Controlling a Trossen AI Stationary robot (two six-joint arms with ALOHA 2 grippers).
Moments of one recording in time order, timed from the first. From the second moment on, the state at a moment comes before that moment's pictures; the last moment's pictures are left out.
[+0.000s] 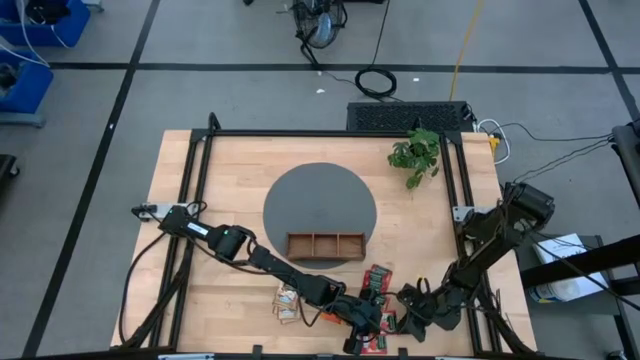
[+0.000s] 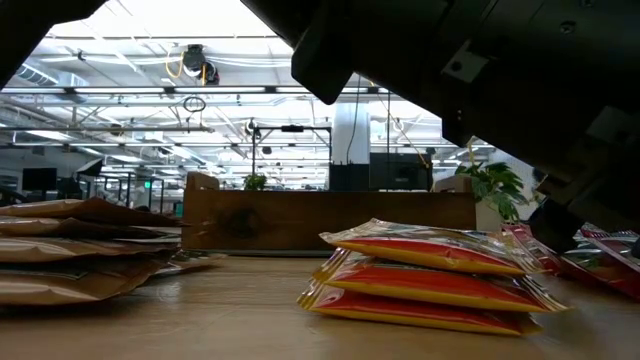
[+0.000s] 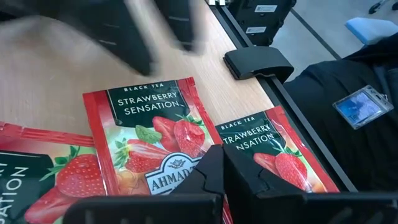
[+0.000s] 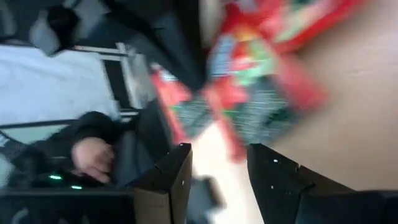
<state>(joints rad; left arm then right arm) -0.43 2.61 2.00 -0.02 0.11 -0.20 0.98 1.62 0.43 0.41 0.27 1.59</state>
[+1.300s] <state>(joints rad) -0.43 2.61 1.99 -0.01 0.09 -0.18 0.92 1.70 0.44 0.37 0.21 1.45</state>
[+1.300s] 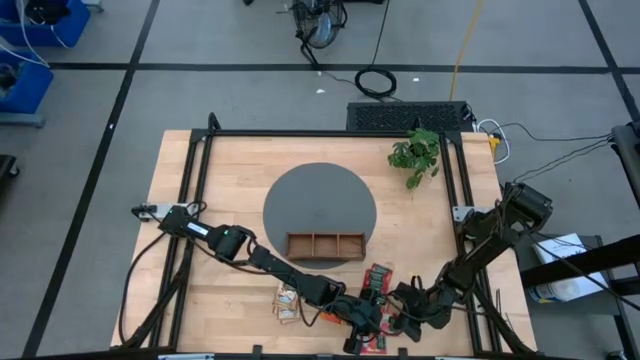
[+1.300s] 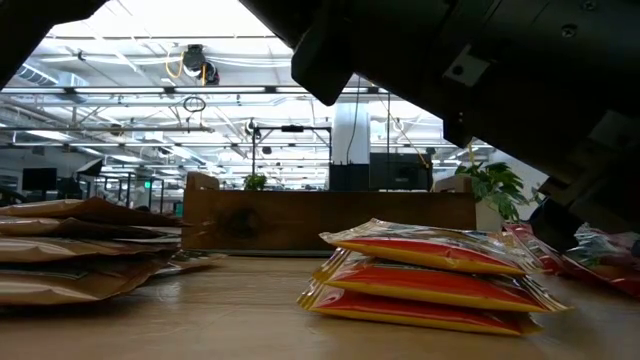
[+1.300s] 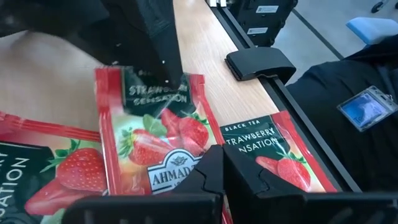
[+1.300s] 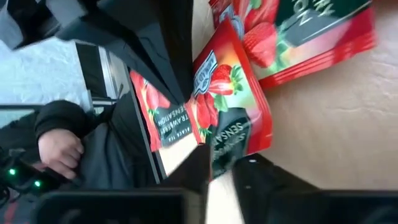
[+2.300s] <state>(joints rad) -0.47 2.50 1.99 -0.11 -0.03 -0.08 0.93 1.49 0.43 0.17 0.31 1.27</state>
